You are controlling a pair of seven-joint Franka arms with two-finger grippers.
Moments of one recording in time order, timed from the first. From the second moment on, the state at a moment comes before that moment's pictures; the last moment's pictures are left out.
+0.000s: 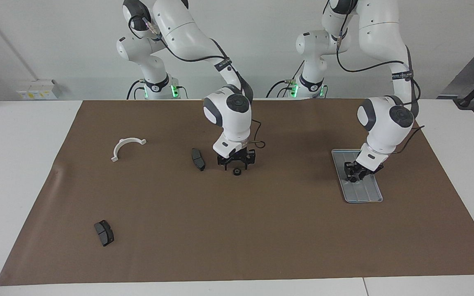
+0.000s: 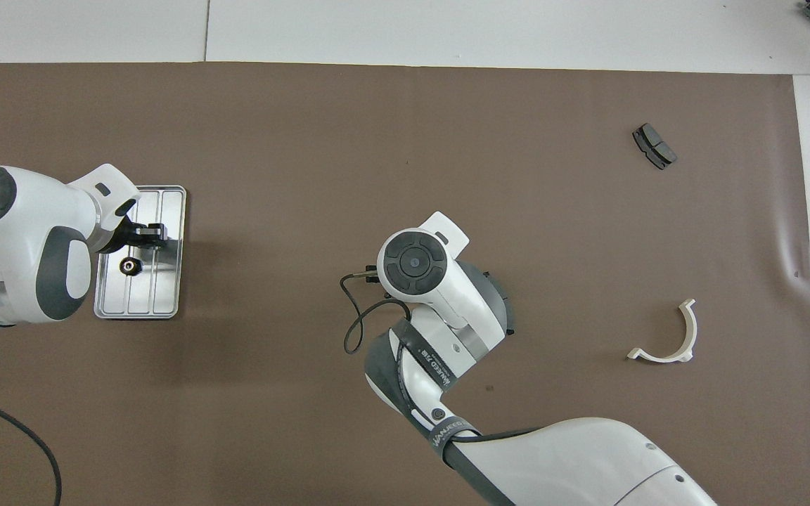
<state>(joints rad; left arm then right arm) 0.04 0.27 -0.04 -2.08 0.00 2.41 0.04 0.64 0.48 -0.01 -1.79 -0.07 2.32 0.66</state>
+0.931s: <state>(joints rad) 0.03 0.27 -0.05 -2.08 0.00 2.42 0.04 0.64 0.48 -0.01 -1.82 -0.07 2.39 0.66</state>
